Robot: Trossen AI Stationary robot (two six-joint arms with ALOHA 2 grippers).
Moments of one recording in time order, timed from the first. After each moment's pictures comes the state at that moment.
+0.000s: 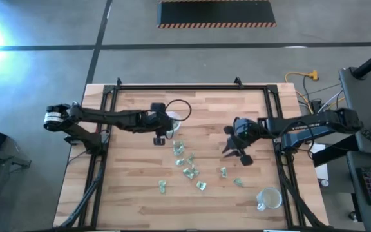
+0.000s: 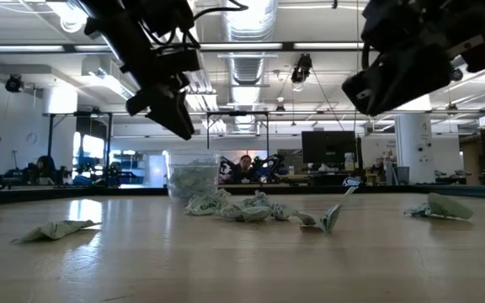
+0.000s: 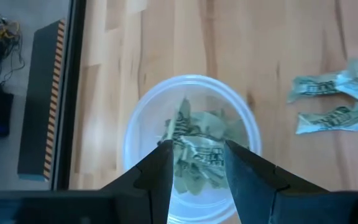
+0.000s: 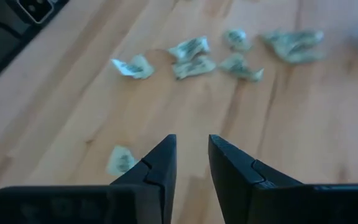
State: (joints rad) left arm 0.11 1.41 0.93 -0.42 -0.35 0.32; right arm -0.03 1.13 0.59 -0.25 -0.38 -0.20
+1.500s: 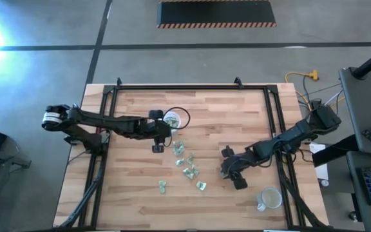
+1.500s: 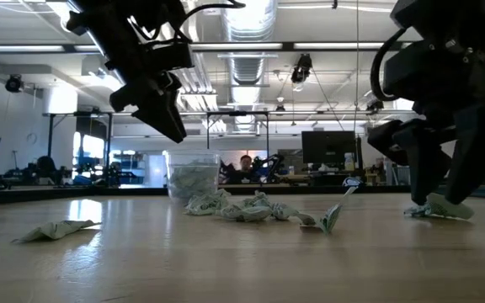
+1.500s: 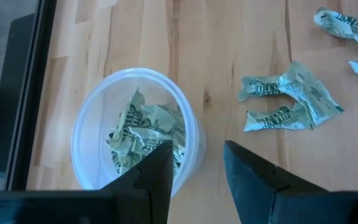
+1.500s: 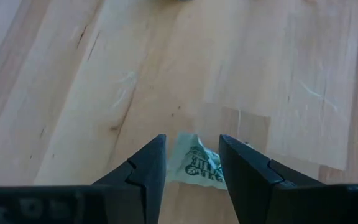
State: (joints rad) left arm 0.01 1.39 0.89 -0.44 -0.34 0.16; right arm 0.37 1.50 0.56 -0.02 -0.06 0.18
